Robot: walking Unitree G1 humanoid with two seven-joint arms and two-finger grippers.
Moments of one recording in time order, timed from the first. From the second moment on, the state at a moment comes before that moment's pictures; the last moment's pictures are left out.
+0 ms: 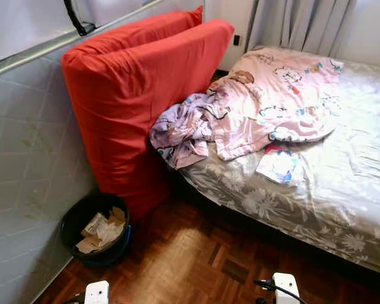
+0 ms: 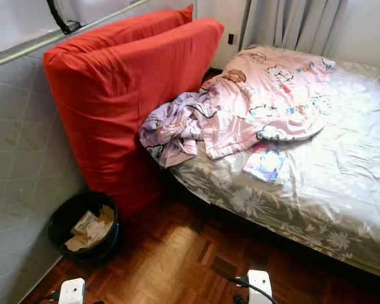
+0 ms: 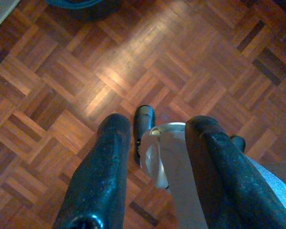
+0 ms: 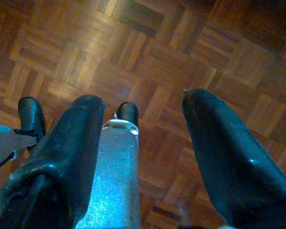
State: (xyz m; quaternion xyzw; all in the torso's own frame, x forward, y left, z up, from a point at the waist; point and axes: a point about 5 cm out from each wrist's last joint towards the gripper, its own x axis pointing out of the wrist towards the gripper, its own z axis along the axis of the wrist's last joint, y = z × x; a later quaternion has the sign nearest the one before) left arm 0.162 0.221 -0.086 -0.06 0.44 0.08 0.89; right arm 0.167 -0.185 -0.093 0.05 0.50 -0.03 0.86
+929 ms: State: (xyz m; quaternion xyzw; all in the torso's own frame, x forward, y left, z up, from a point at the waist) left arm 0.169 0.209 -0.085 -0.07 0.43 0.07 0.90; right arm 0.156 -0.196 -0.096 0.04 0.52 -0.04 0.85
